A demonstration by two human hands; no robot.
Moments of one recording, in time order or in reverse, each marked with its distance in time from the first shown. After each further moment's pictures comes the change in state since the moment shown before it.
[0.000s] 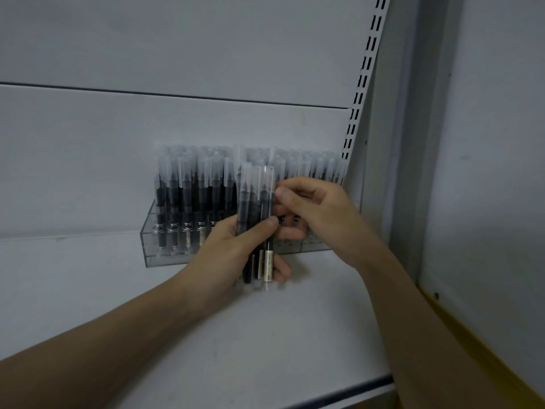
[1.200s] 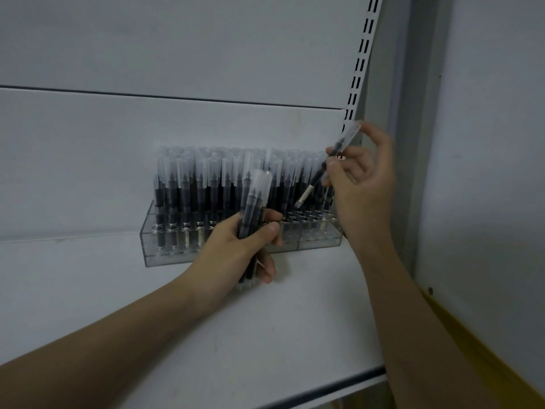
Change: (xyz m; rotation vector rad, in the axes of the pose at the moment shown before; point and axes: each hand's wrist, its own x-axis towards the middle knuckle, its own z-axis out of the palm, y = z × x) left_hand 0.002 -0.005 -0.002 0.162 0.073 0.081; right_hand 0.004 0.000 -0.017 0.018 0.627 -0.340
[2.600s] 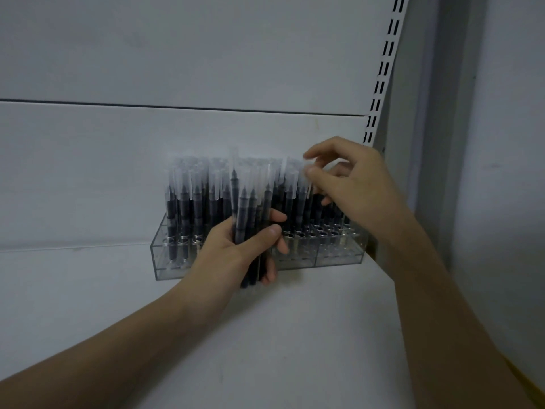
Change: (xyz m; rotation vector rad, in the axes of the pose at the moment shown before) left_hand 0.002 0.006 -0.010 0.001 0.040 0.111; right_hand 0.032 -0.010 0.012 -0.312 -0.466 0.010
